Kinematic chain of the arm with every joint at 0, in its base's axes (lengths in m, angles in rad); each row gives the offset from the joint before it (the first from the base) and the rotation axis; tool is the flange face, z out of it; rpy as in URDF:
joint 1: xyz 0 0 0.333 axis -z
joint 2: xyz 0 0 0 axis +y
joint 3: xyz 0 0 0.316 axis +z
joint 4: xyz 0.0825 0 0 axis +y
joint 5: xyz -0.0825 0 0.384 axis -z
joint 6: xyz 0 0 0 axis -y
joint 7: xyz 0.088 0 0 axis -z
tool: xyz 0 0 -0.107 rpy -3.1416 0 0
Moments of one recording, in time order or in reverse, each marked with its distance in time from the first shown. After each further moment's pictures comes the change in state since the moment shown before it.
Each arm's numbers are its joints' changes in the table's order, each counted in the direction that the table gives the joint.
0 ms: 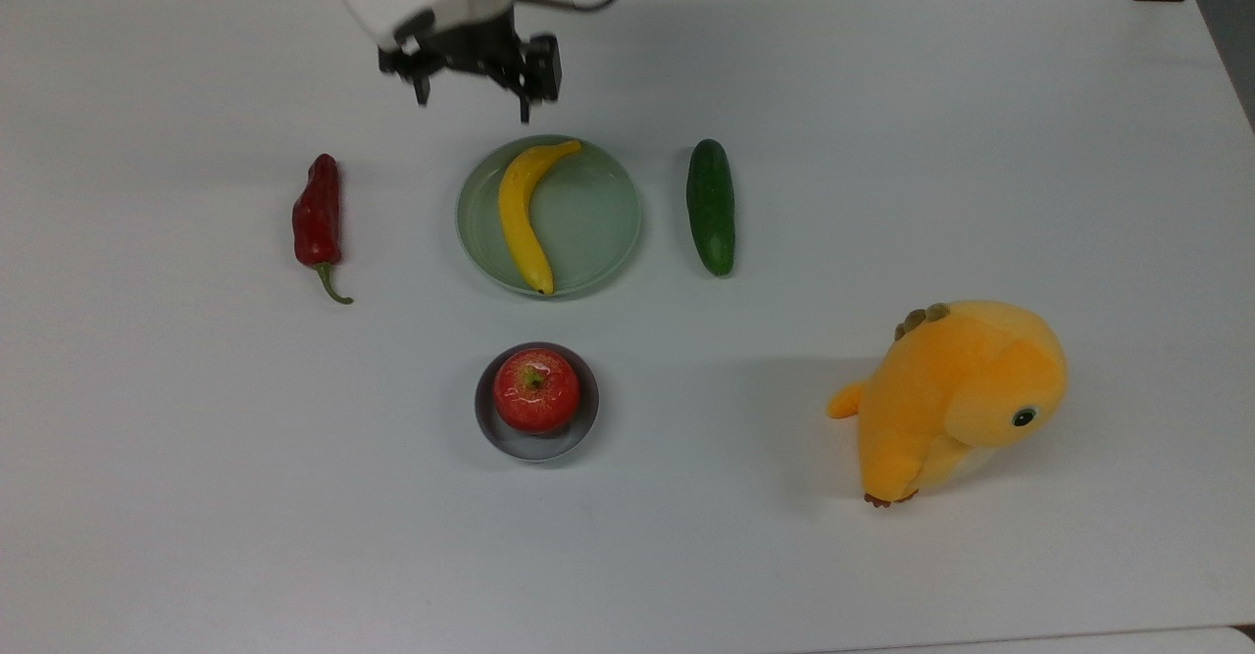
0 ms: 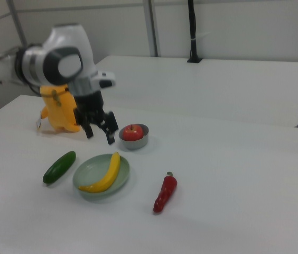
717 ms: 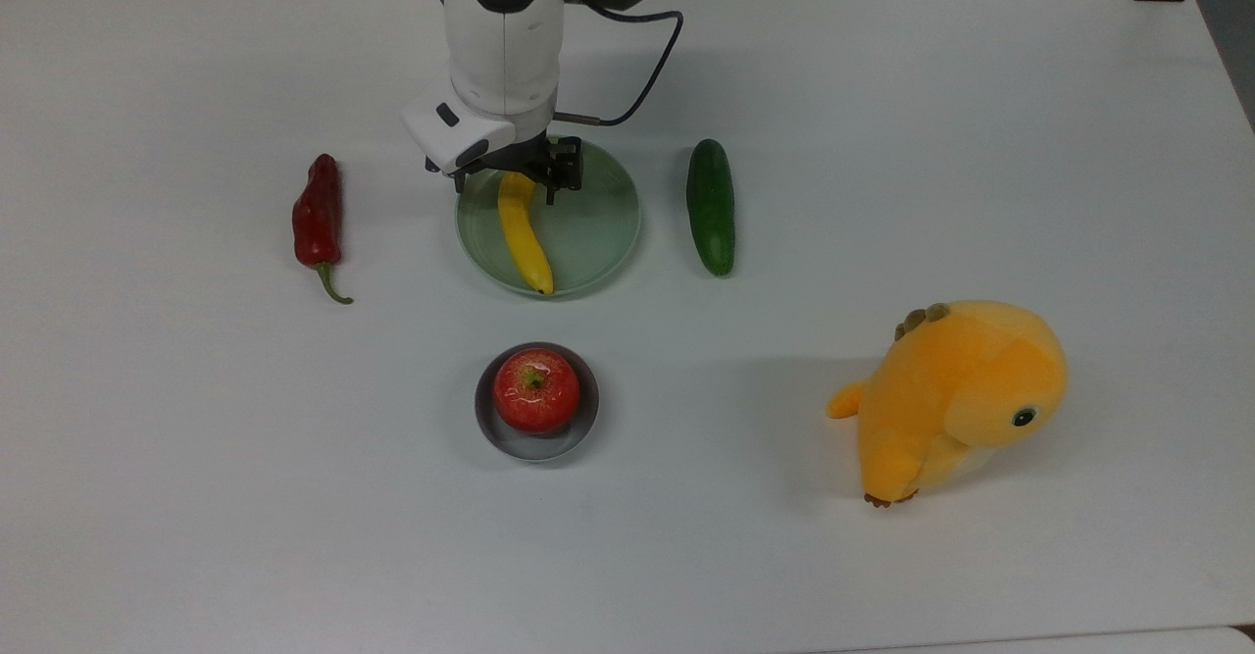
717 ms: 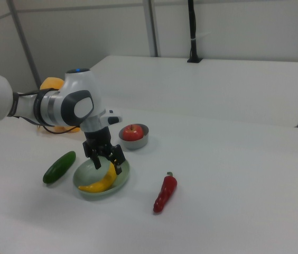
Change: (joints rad) arm -0.028 0.172 0.004 0.129 0.021 0.270 0.000
